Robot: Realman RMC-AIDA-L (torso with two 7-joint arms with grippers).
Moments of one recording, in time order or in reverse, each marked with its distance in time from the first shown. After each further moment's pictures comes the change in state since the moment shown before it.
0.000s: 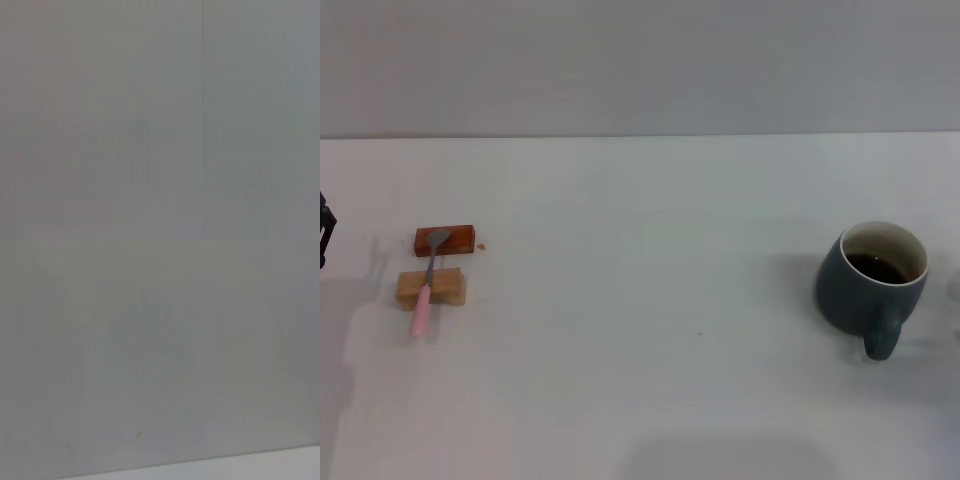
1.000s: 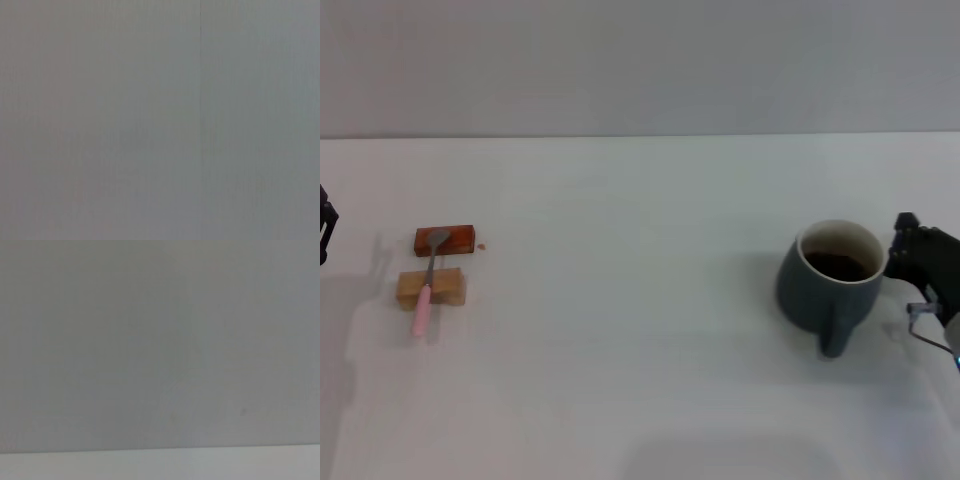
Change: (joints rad) left arm -0.007 0.001 0.000 -0.001 0.000 0.000 0.000; right arm 0.075 0.001 -0.148 0.060 0.000 0.108 0.000
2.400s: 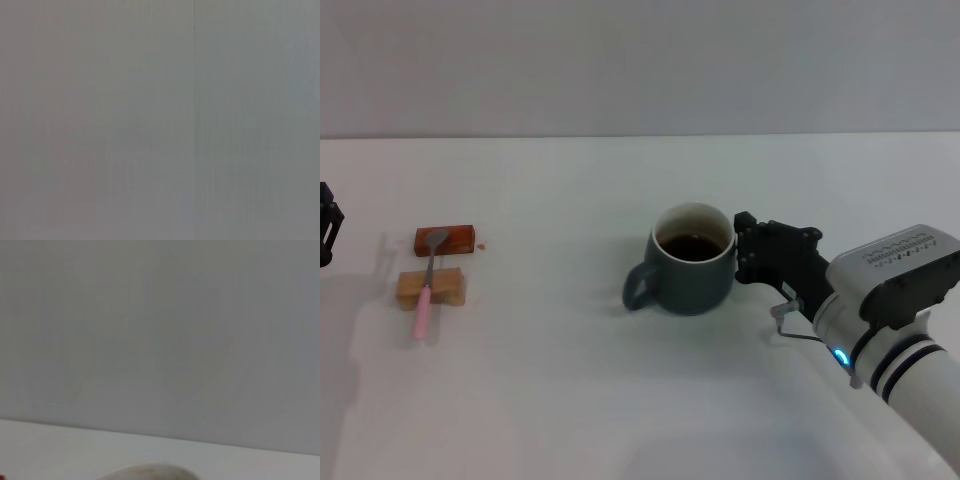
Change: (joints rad) left arm -0.002 0.000 0.014 0.000 -0.002 0.000 0.000; right arm 0.112 0.002 -0.169 0.174 -0.064 0.107 0.009
